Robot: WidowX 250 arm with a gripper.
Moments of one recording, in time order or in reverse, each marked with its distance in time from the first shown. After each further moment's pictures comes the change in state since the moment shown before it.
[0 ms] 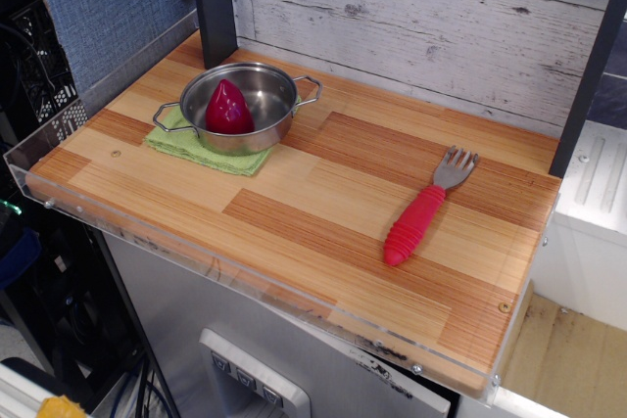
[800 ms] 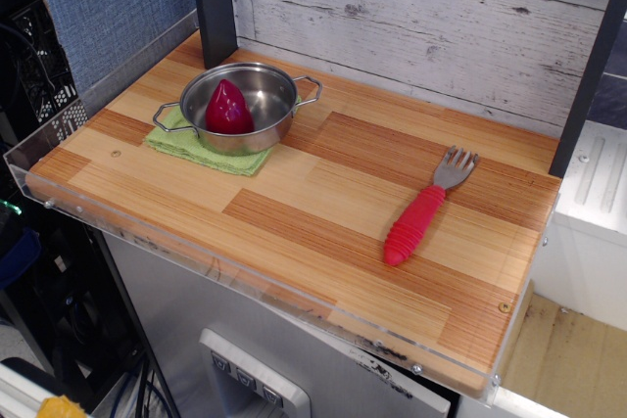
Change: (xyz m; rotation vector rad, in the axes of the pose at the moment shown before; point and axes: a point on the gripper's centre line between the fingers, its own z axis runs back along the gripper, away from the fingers) arm -0.018 -0.015 0.026 0.027 0.103 -0.097
